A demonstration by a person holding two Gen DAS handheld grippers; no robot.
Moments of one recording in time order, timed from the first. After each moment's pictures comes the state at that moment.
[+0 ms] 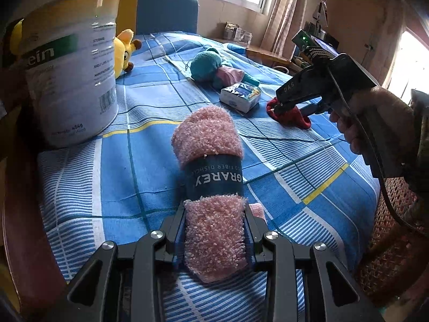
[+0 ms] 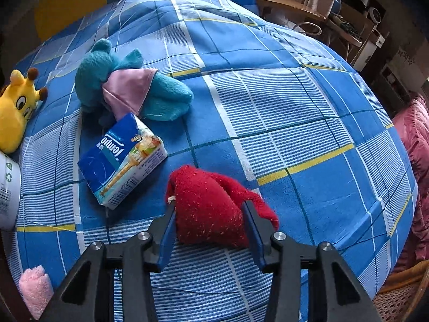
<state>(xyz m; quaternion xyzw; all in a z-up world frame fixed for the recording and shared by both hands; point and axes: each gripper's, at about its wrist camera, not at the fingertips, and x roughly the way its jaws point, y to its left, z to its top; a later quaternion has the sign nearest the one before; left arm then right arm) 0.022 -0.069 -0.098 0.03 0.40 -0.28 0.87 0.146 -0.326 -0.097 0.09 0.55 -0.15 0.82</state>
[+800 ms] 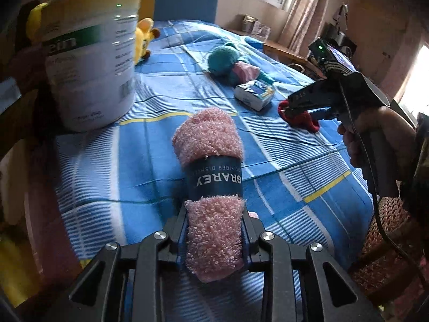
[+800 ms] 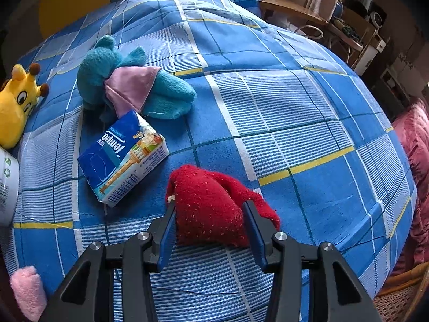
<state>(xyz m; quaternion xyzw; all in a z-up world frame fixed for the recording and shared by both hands) 0.026 -0.060 -0.083 0.00 0.45 -0.24 0.86 0.147 -0.322 -0.095 0.08 0.54 -0.15 0.82</state>
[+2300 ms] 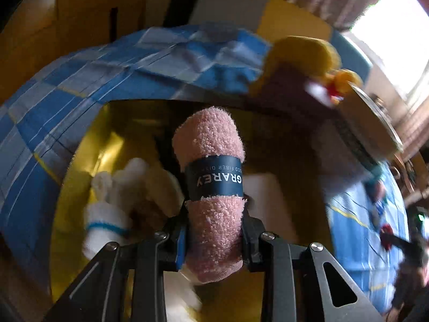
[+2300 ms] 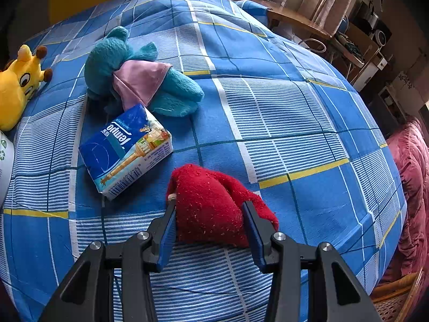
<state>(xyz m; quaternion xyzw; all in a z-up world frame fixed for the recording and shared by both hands) 0.076 0.193 -0.043 -0.17 0.45 0.07 0.87 0.145 -0.312 -0.092 0.03 0.54 -0.15 0.83</state>
